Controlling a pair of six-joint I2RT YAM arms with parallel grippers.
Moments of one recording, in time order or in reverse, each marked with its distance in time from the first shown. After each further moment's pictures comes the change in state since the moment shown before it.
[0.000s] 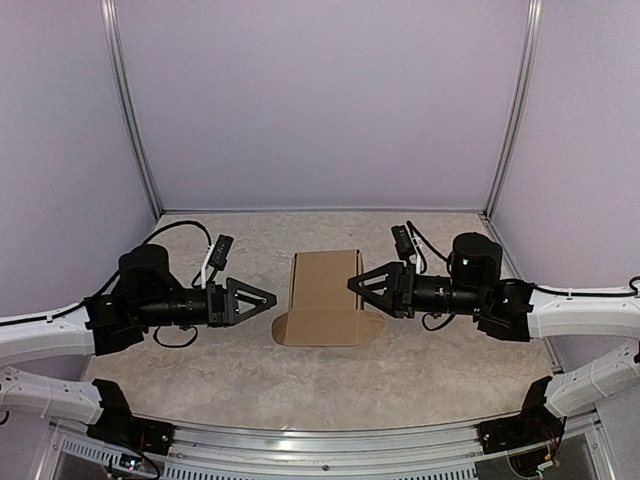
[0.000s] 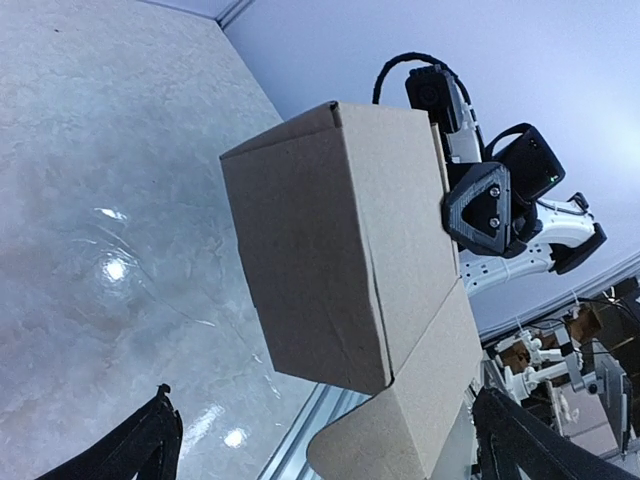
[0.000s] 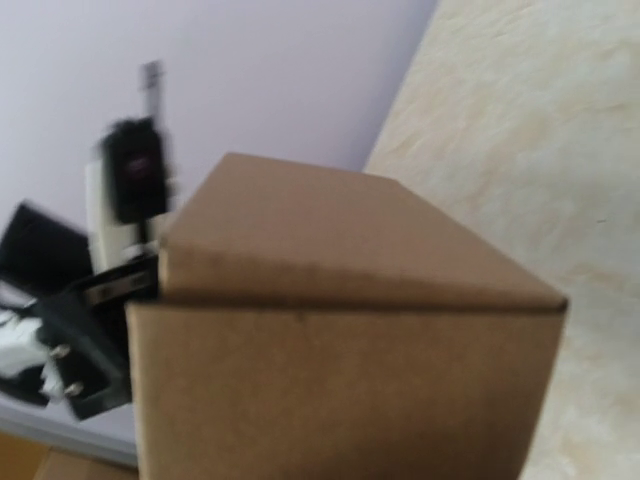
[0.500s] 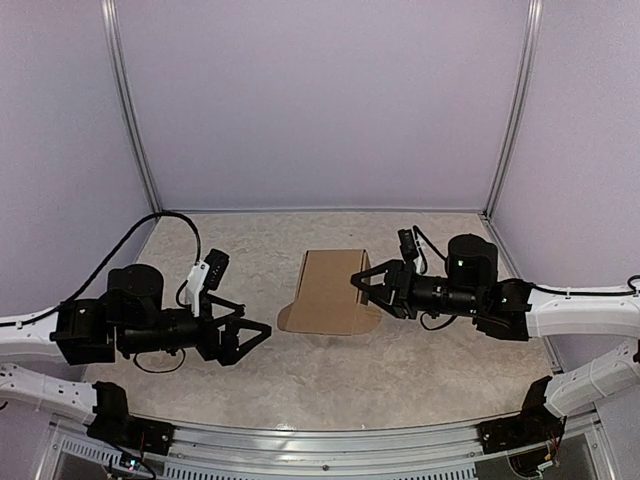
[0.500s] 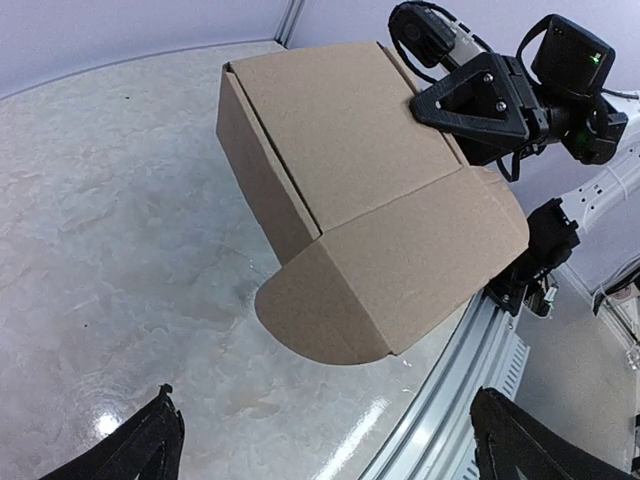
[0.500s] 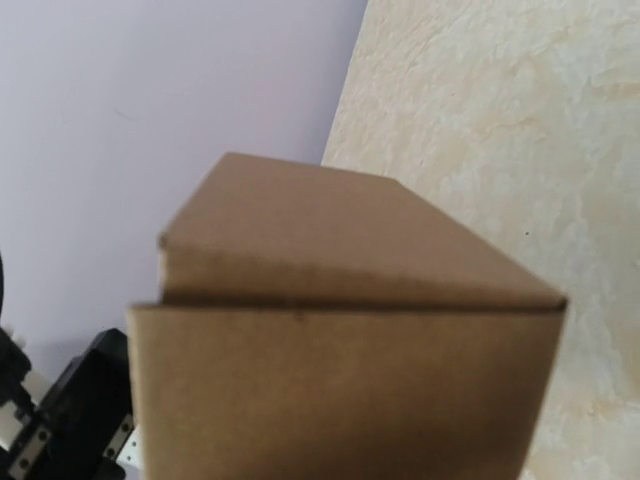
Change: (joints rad) left arm -0.314 -0.159 0.104 -0.421 -0.533 0.346; right arm -0.010 0.007 0.004 -0.064 0.130 0.078
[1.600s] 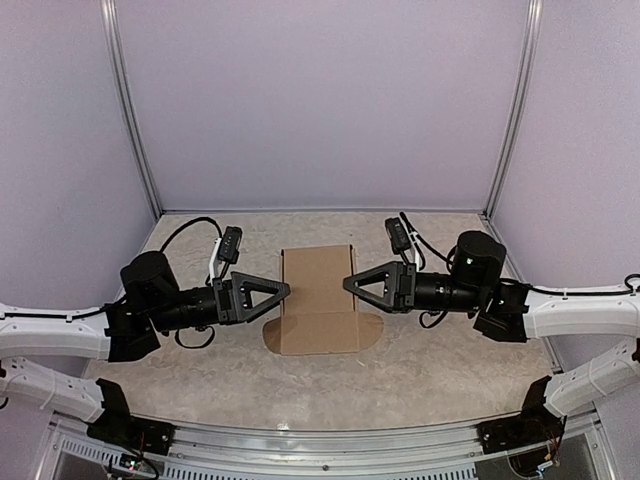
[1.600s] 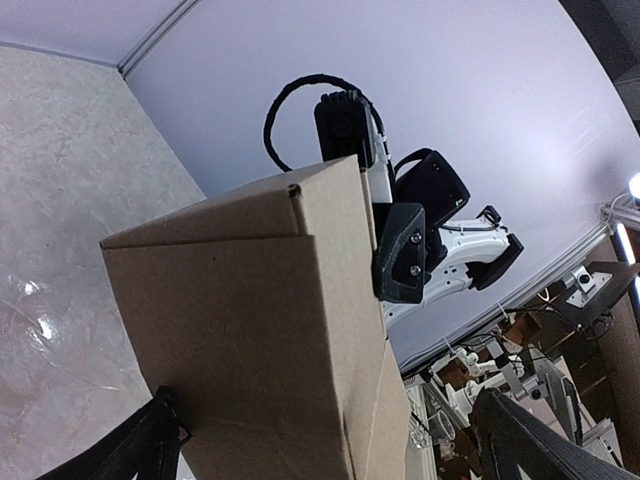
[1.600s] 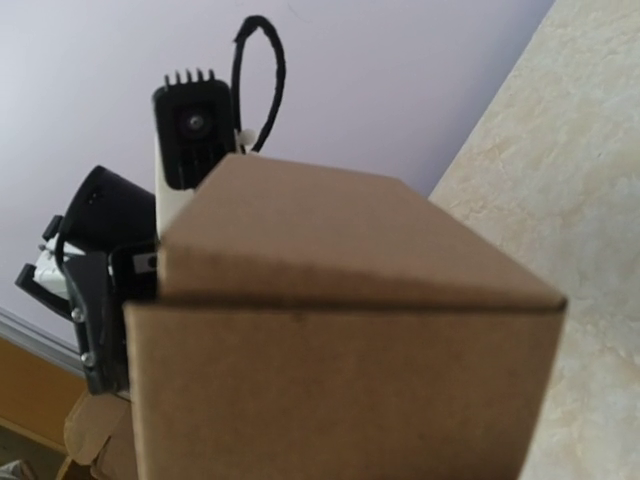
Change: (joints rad) left arm 0.211 0.257 -0.132 0.806 0.485 -0.432; right arm 0.027 0.016 -0.003 0.204 -0.232 -0.127
